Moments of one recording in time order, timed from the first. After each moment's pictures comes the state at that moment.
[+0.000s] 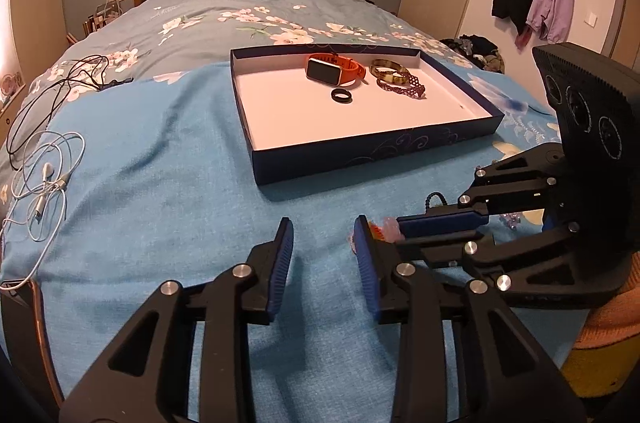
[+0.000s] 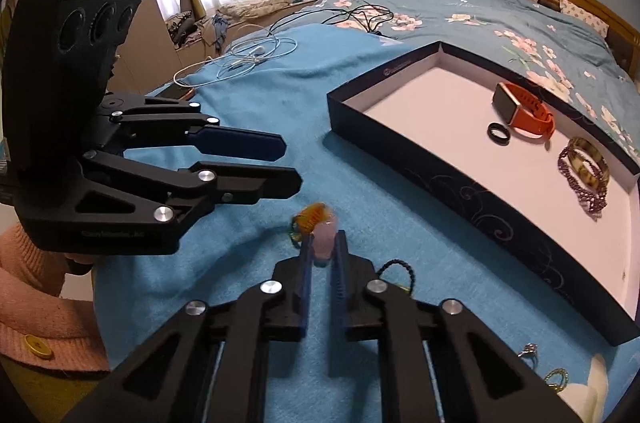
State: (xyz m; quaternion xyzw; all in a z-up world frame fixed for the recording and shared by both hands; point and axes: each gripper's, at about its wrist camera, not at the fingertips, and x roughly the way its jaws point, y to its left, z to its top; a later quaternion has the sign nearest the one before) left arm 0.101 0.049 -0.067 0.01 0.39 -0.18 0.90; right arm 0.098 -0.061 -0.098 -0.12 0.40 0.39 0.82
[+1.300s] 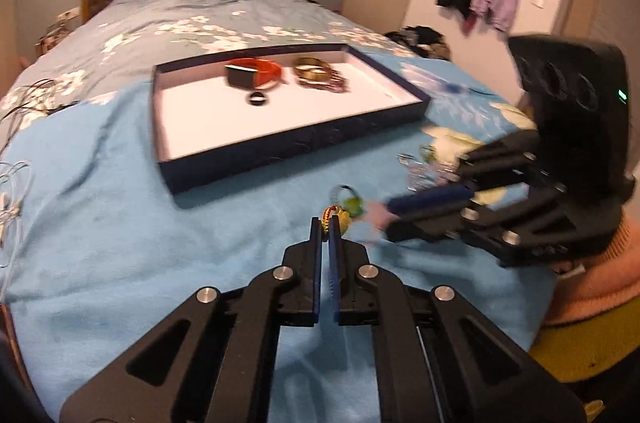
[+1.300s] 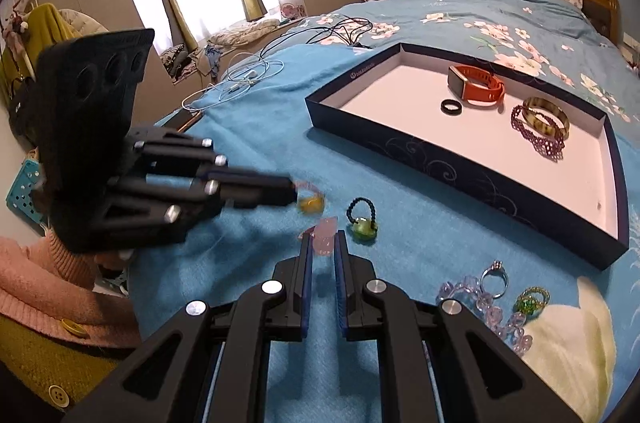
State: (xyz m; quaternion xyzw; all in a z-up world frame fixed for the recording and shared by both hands) left arm 0.086 0.013 -0.066 0.03 0.38 -0.27 0.88; right arm 0.076 -0.119 -0.086 -0.04 0.40 0.39 0.83
